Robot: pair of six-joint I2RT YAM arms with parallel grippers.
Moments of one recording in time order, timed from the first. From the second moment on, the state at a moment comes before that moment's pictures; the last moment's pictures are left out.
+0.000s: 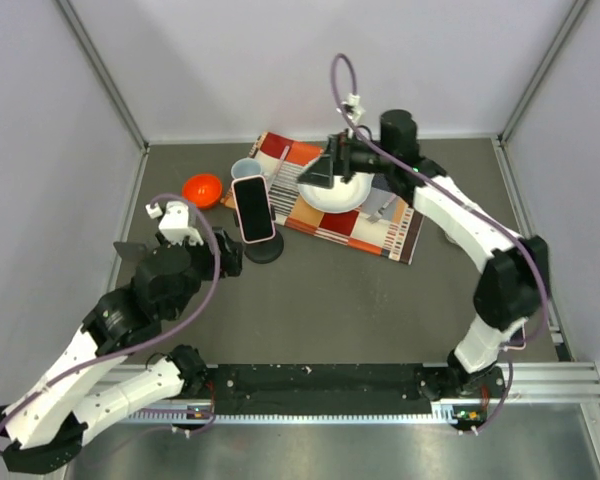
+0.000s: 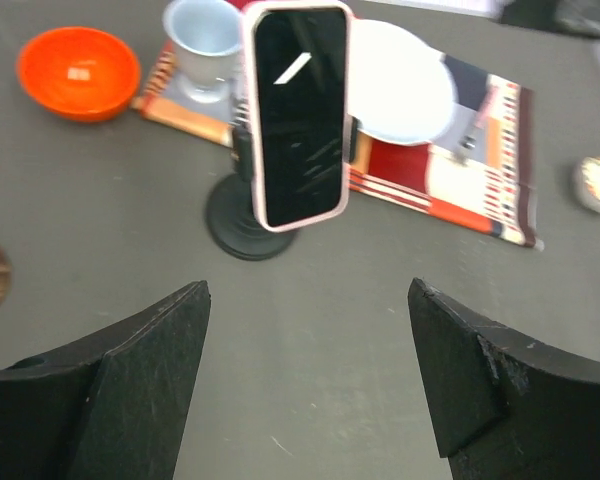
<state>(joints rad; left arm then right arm) -0.83 0.61 1.00 -0.71 -0.51 -0.50 0.49 1.78 1.60 -0.05 -0.85 0.45</state>
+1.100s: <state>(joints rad) 0.29 0.79 0.68 -0.56 -0.59 -0.83 0.45 0.88 0.82 -0.15 -0.52 0.17</state>
